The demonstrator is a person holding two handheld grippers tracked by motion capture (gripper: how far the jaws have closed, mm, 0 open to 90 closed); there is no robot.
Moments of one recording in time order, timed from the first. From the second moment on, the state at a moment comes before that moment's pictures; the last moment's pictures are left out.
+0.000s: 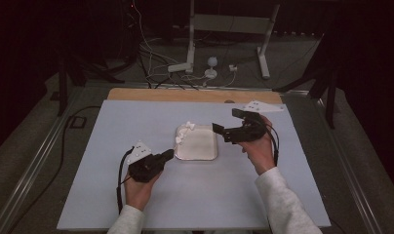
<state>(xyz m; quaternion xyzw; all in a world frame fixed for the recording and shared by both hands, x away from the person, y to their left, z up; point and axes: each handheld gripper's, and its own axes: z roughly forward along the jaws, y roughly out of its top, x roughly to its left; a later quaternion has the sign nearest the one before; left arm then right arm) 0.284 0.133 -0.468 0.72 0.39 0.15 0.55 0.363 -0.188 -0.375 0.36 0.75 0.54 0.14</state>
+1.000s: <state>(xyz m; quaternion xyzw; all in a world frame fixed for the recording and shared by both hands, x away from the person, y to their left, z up) 0.280 0.125 -0.466 0.72 0.37 0.15 0.56 0.379 -0.151 -0.396 0.36 0.75 0.54 0.07</state>
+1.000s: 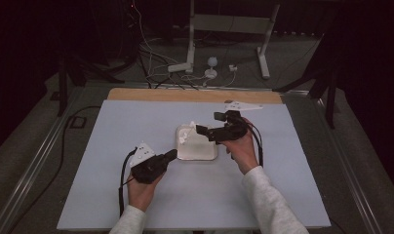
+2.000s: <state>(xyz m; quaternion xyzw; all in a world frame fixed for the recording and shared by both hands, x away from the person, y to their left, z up) 0.280 0.121 -0.466 0.72 0.36 0.15 0.57 0.380 -0.136 -0.411 0.36 0.75 0.55 -0.03</state>
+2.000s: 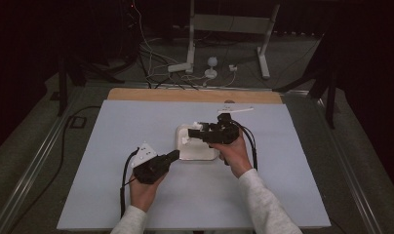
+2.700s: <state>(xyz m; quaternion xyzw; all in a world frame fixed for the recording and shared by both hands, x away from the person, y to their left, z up) 0.280 0.118 -0.469 0.74 0.35 0.16 0.56 0.386 -0.142 -0.410 0.39 0.74 0.55 -0.06</state>
